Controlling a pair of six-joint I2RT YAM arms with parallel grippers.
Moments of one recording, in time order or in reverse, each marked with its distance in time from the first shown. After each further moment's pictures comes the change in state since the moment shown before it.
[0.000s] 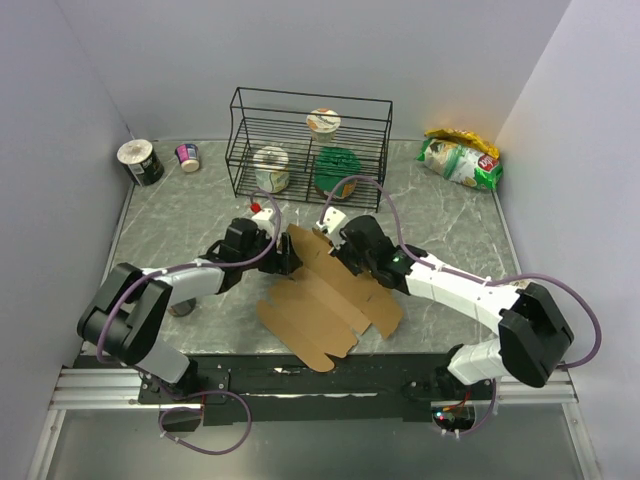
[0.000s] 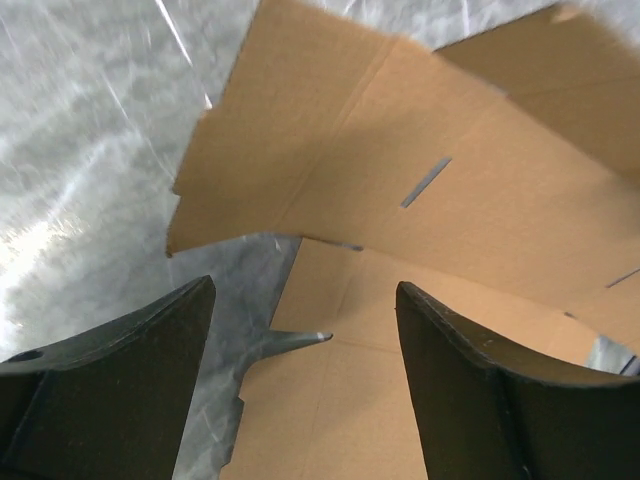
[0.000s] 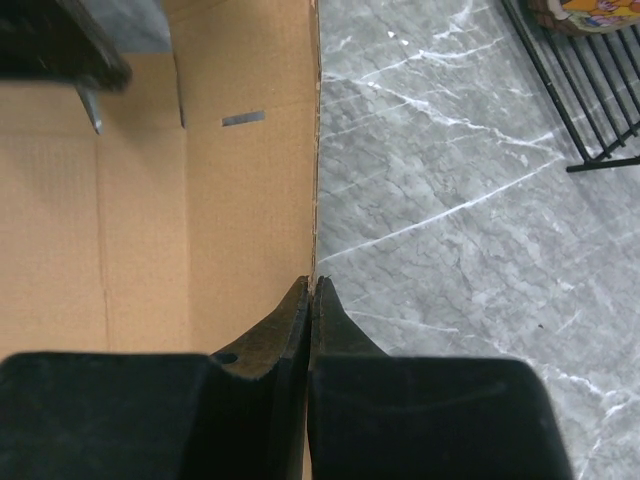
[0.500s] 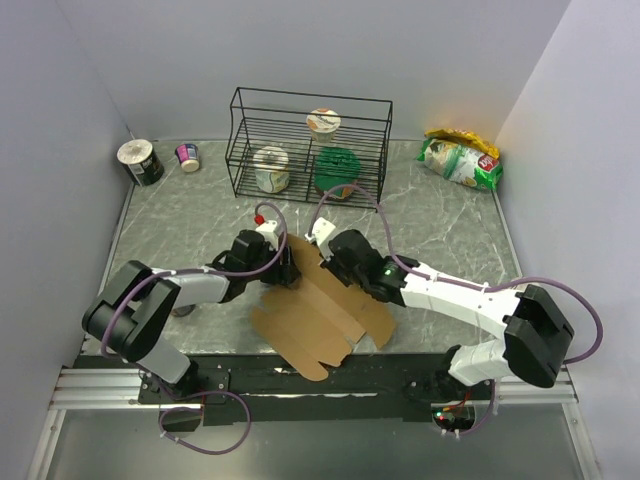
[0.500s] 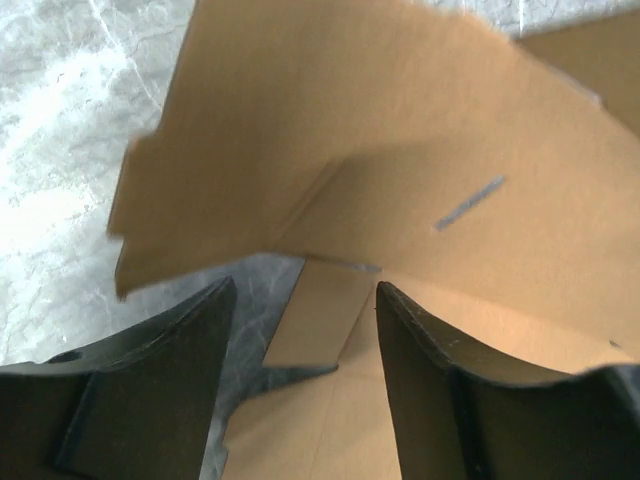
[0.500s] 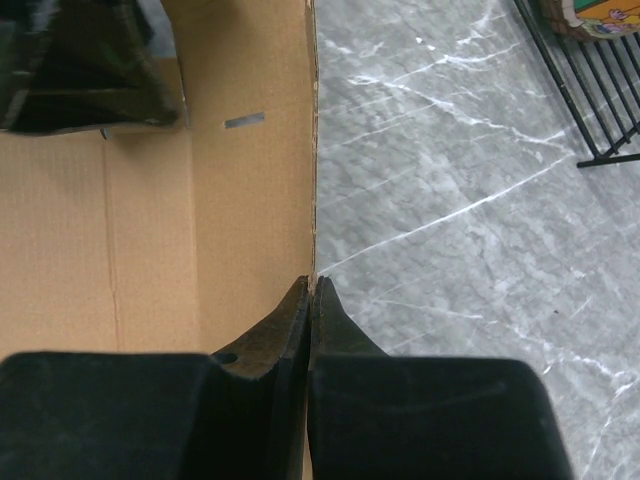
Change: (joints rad) left arm -0.066 0.033 -0.070 0.046 -0.089 -0.026; right arm 0.137 -0.019 0.003 -0.028 0.133 0.076
